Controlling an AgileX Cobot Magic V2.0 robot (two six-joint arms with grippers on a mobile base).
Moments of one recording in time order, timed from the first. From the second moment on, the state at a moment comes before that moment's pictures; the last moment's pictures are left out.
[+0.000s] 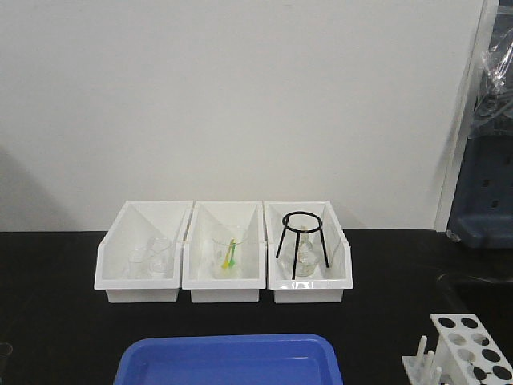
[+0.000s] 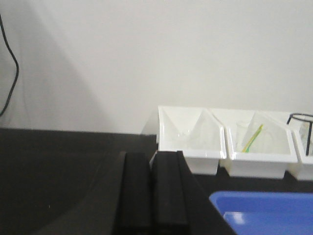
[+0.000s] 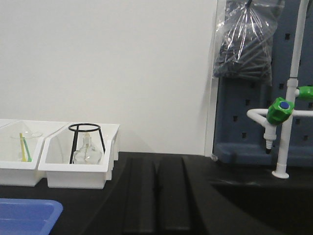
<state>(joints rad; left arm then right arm) -0.01 -0.01 -0.03 -0.13 -0.01 0.06 -0.01 -0.01 0.02 -0.03 -0.08 -0.06</state>
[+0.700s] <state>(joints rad) -0.01 0.31 -0.34 0.00 0.14 0.12 -0.01 0.40 -0.29 -0.03 0.01 -0.04</state>
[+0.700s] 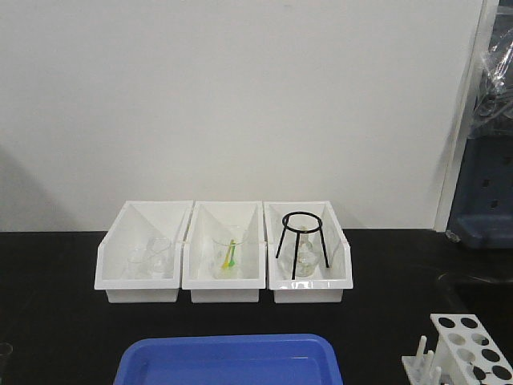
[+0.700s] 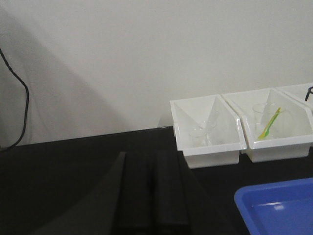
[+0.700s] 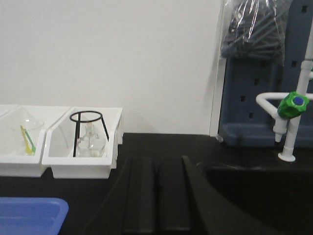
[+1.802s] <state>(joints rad) -0.01 1.02 -0.33 0.04 -0.14 0.29 -0.01 0.62 -0.29 -0.03 -0.09 -0.04</state>
